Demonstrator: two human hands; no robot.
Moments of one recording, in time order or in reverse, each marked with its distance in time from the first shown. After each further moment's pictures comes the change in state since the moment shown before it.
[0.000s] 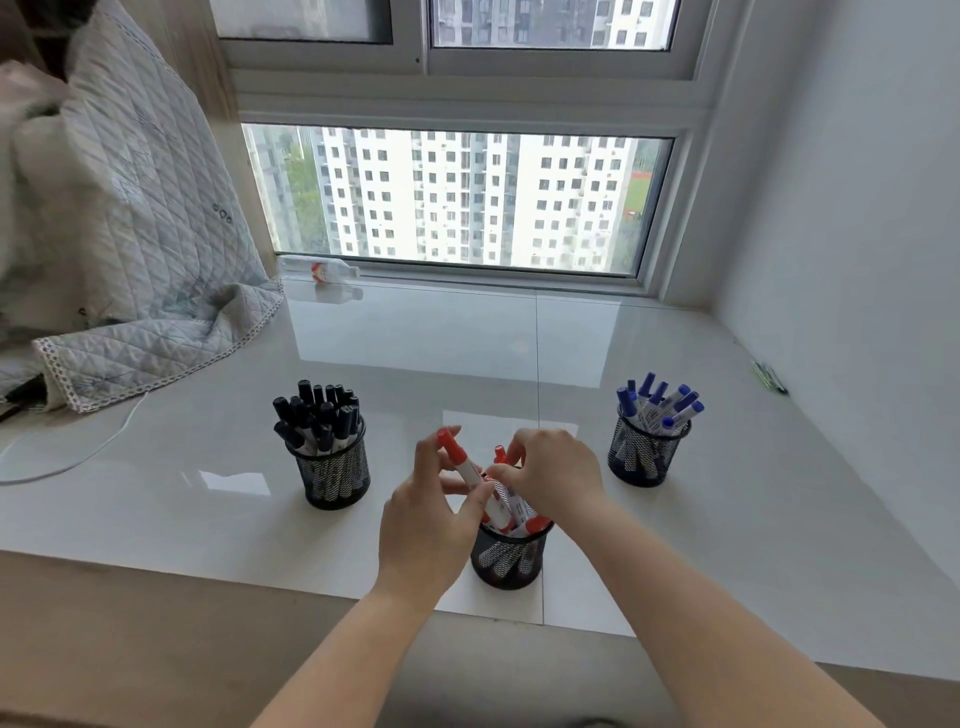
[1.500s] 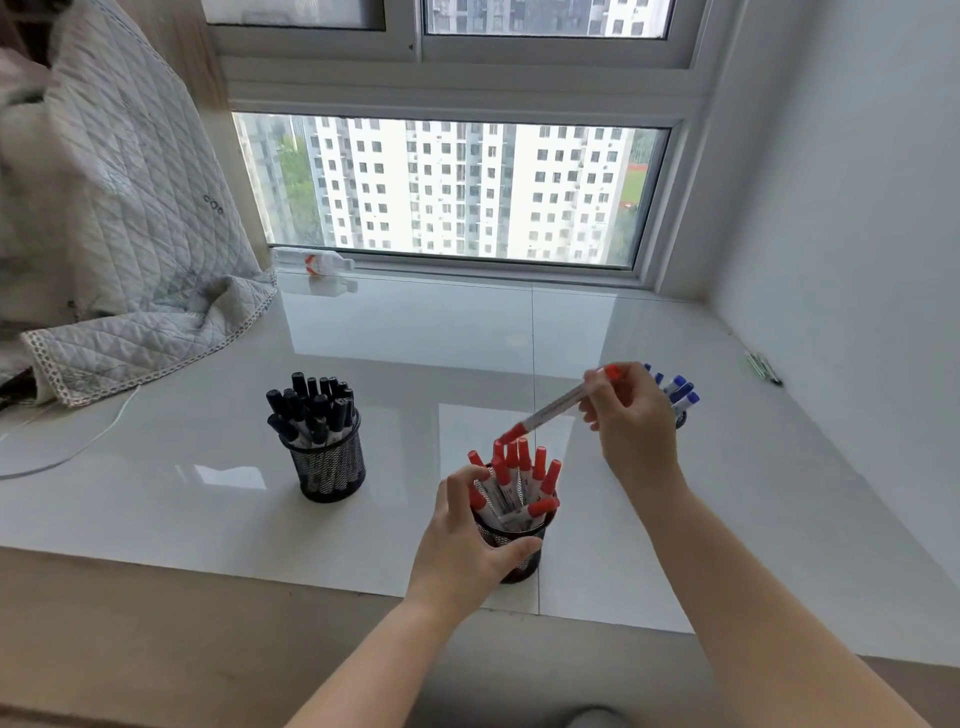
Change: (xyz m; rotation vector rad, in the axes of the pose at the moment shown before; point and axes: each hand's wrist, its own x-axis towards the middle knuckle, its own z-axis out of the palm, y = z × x) left_hand -0.022 -0.023 0.039 -0.062 -0.284 -0.125; right_hand -0.013 0.027 -0.053 0.886 0.429 0.125
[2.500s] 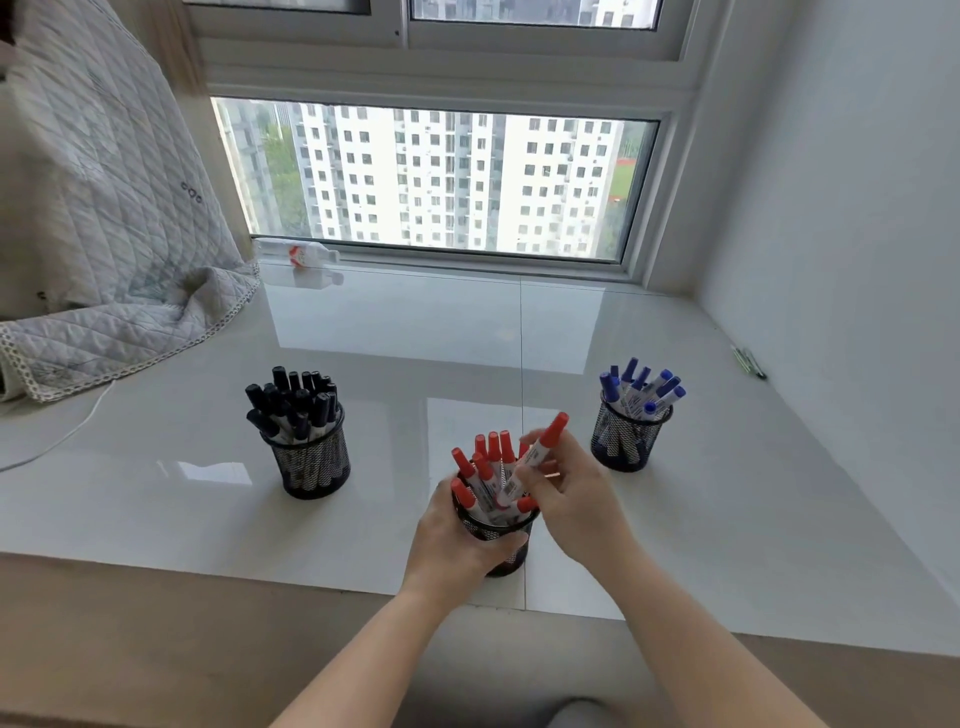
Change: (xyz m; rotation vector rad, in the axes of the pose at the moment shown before) left_hand 0.008 -0.011 0.016 -0.246 0.004 -0.185; right_hand -0.052 0.033 0.012 -0.082 -0.345 -0.009
